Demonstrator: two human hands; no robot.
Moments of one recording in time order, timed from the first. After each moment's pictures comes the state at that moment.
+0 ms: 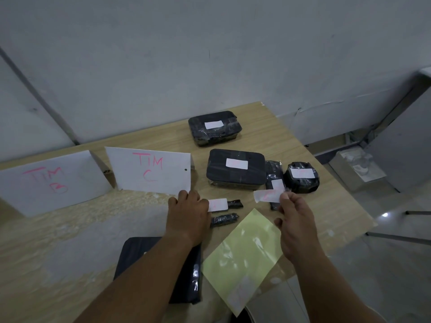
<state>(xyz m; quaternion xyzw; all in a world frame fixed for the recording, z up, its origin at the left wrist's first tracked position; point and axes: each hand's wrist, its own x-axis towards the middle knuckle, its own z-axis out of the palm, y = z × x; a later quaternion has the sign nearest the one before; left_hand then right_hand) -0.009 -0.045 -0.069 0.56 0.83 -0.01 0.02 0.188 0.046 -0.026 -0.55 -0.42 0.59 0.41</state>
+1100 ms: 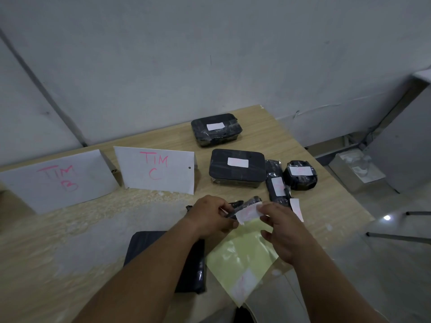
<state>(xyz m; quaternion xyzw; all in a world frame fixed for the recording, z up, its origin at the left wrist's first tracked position) 0.011 -0.045 -0.031 0.45 0.73 0.27 0.43 0.189 0.021 -0.018 -0.53 -0.42 0.70 0.24</state>
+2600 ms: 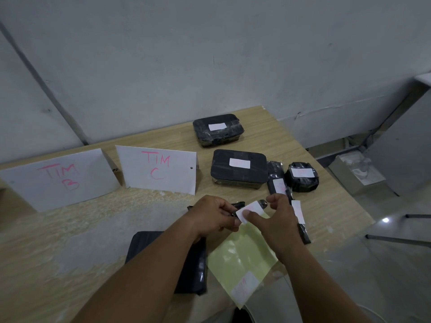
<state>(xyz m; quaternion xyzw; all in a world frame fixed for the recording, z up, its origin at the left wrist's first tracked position) 0.009 -0.049 -0.026 0.37 0.67 0.35 0.54 0.183 0.020 -0.039 -0.56 -0.67 0.41 0.26</state>
